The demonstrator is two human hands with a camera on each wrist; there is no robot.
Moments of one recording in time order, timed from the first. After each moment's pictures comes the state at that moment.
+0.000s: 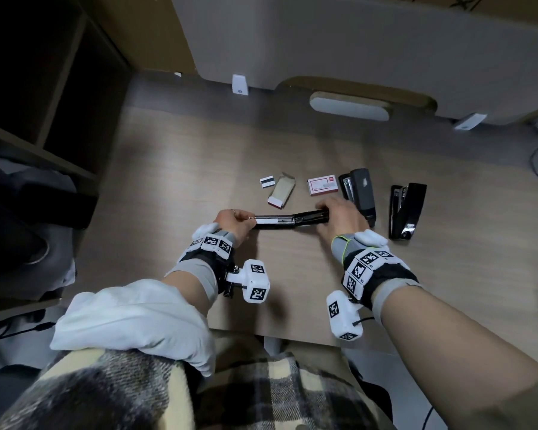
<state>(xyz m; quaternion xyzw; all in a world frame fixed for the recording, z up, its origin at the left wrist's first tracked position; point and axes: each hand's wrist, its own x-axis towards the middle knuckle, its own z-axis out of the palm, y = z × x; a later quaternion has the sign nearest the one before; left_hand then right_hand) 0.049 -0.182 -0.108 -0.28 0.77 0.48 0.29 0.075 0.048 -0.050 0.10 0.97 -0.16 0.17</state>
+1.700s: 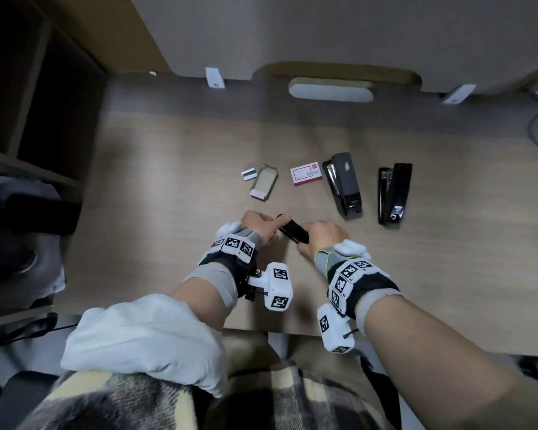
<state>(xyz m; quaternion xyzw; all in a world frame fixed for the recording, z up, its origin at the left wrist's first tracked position) 0.073 -0.100 -0.092 -0.24 0.76 0.48 0.36 0.114 0.049 -0.068 0.07 0.93 -0.12 0.34</state>
